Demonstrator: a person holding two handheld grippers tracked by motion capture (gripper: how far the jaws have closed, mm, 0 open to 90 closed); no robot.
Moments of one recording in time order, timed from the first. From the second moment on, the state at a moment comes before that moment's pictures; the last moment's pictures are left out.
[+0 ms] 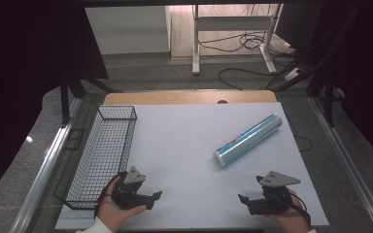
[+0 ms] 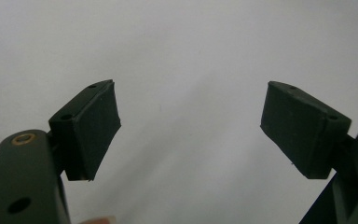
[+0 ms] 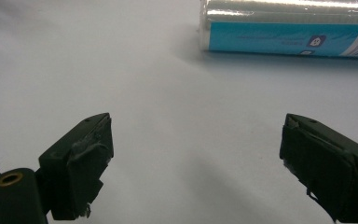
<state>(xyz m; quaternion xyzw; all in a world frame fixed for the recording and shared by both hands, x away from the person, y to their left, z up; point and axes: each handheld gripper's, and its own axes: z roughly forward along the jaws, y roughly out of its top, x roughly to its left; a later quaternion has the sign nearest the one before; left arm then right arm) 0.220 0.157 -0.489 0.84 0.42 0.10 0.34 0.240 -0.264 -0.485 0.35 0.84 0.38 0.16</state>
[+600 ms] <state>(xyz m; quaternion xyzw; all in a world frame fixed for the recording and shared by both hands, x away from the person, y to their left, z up) 0.217 0.155 -0.486 0.84 0.42 0.11 0.33 0.239 -0.268 -0.485 0.36 0.84 0.38 0.15</state>
